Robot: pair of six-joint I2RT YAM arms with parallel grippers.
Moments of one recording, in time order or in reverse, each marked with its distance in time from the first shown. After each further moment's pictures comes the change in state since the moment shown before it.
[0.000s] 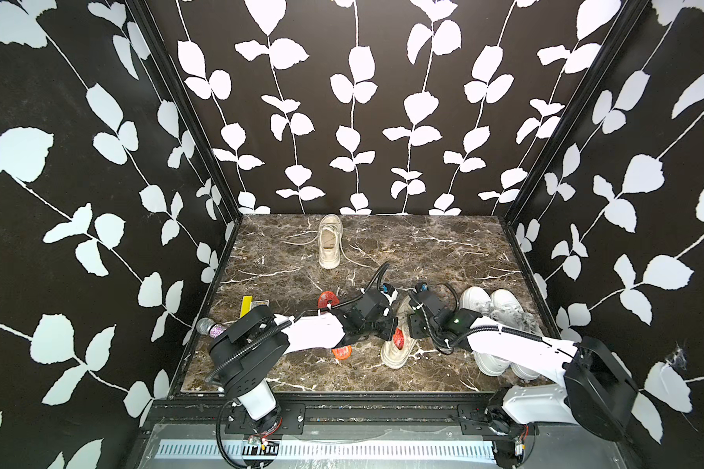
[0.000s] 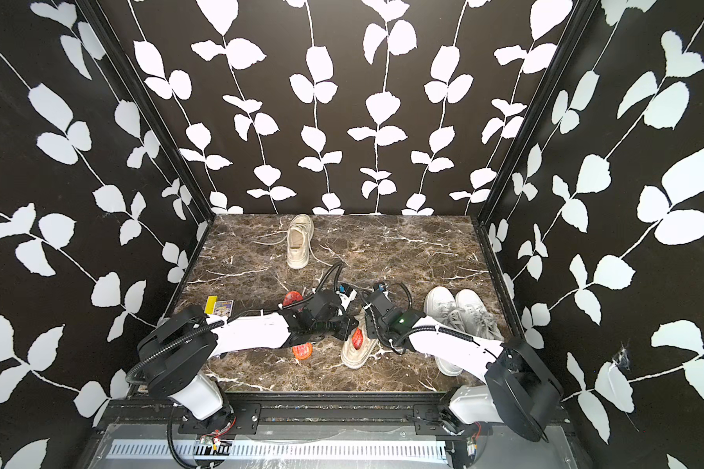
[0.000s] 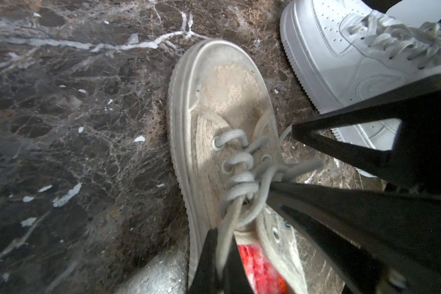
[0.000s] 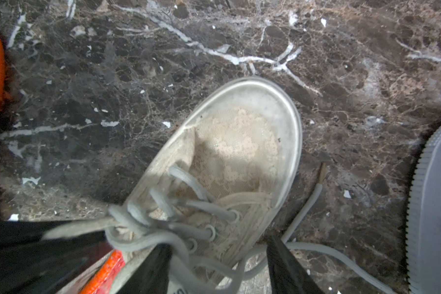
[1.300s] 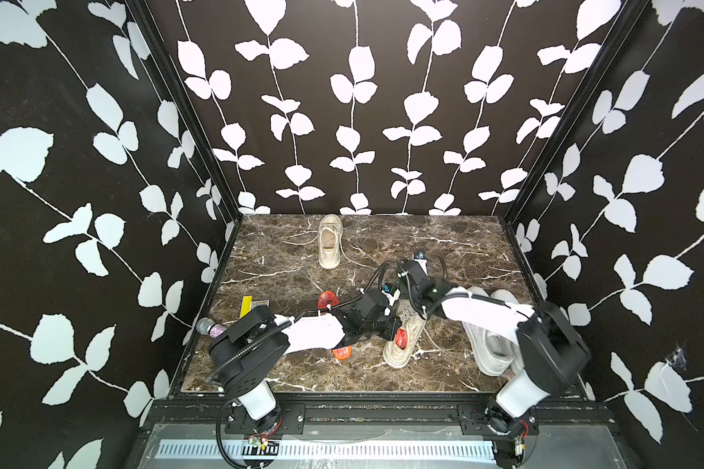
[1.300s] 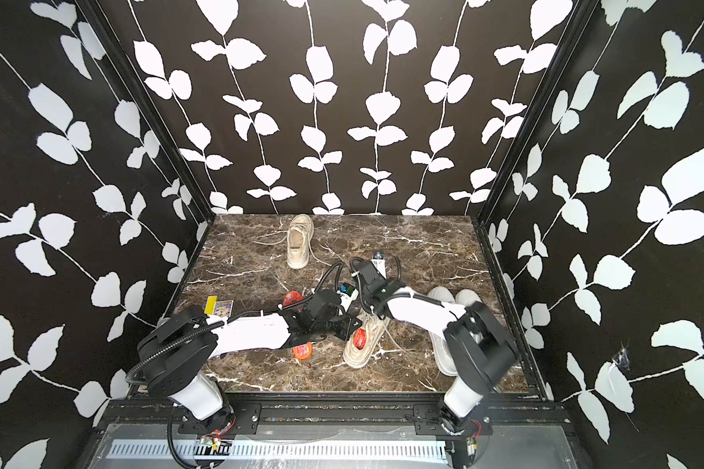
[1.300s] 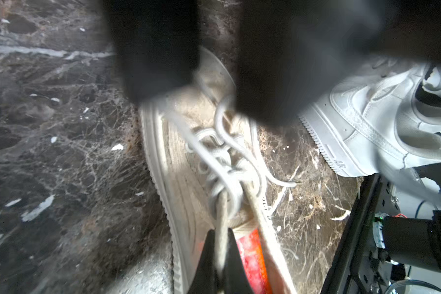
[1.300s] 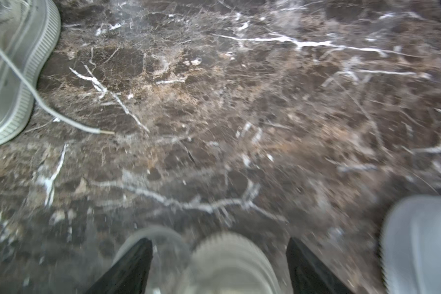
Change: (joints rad) left arm -0.003 0.000 -0.009 0.055 0.051 -0.020; right arm -0.116 0.352 0.341 0.161 0.217 0.050
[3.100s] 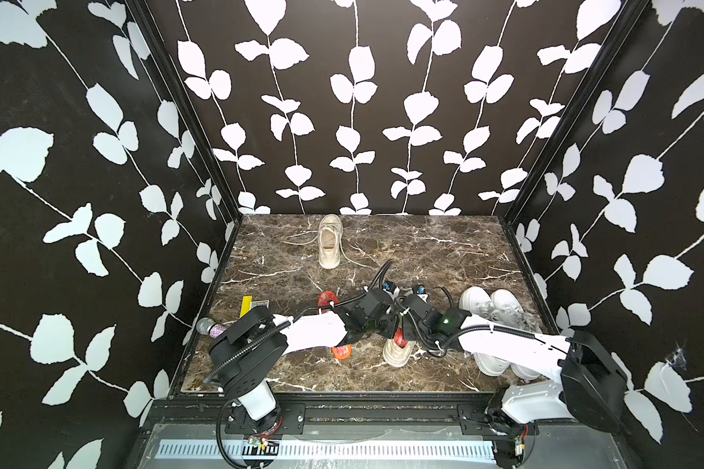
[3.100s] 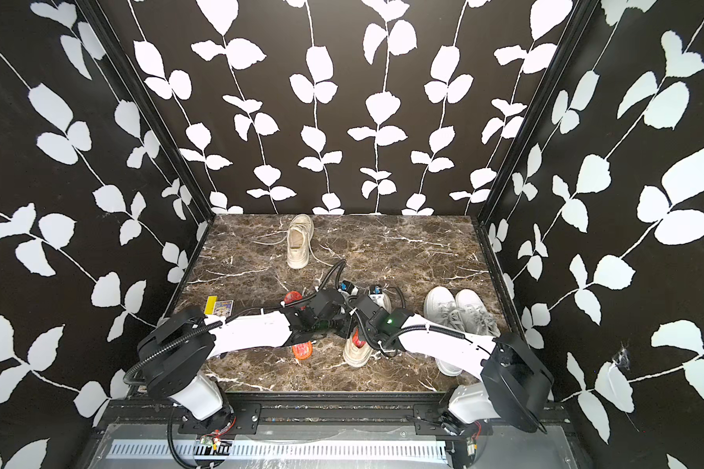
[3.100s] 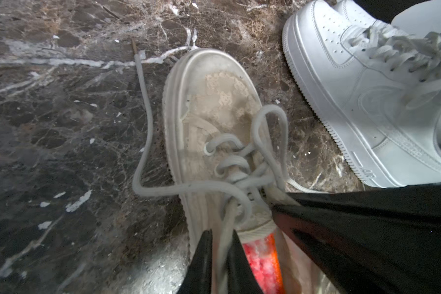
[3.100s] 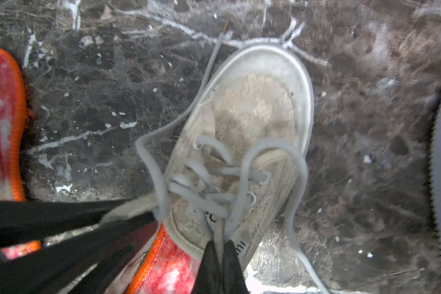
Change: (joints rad) left arm -0.003 0.005 0.067 -0.110 -0.113 0.016; right arm 0.228 -0.296 -0.229 -0.300 -0.161 0.196
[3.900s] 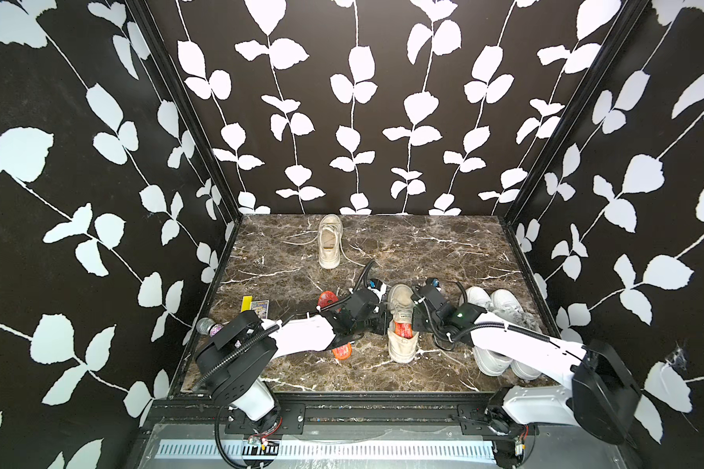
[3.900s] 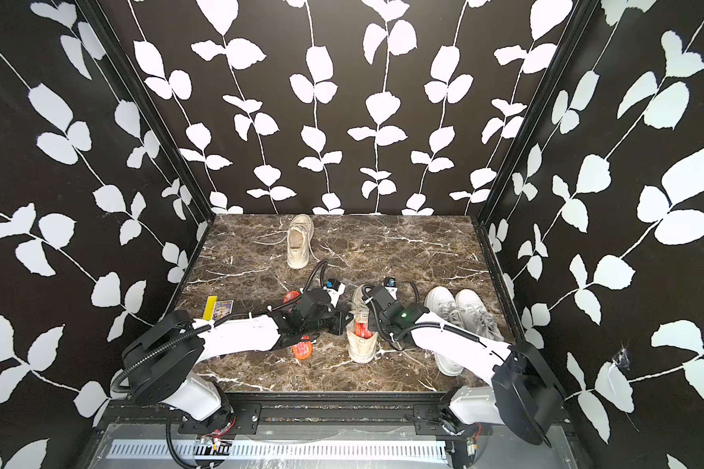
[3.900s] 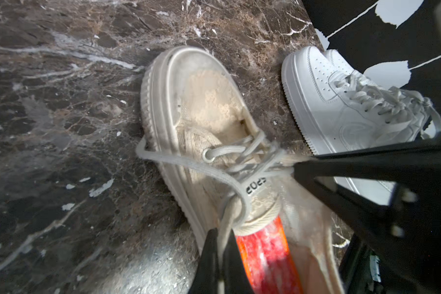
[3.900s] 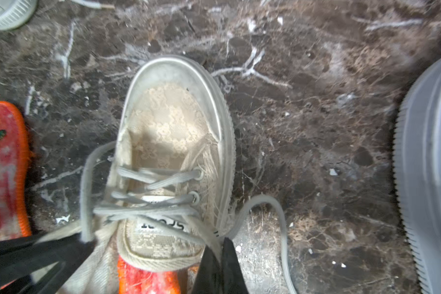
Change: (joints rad) left arm 0.065 -0.084 -0.137 0.134 0.034 -0.122; right arm -0.148 -0.056 -0.047 0.018 -0.053 -0.020
